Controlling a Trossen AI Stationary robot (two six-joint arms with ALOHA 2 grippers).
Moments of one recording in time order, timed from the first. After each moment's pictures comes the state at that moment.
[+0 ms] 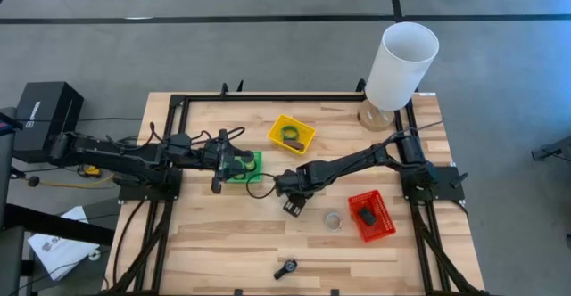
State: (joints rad) left arm -0.01 0.82 0.40 0.38 0.00 0.02; right arm 0.13 2.11 1.48 -0.75 0.07 0.65
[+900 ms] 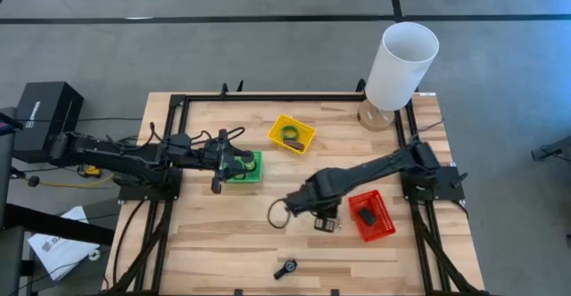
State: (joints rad) left arm -0.01 0.82 0.40 0.38 0.00 0.02; right arm 0.30 2.03 1.84 -1.52 0.03 0.51
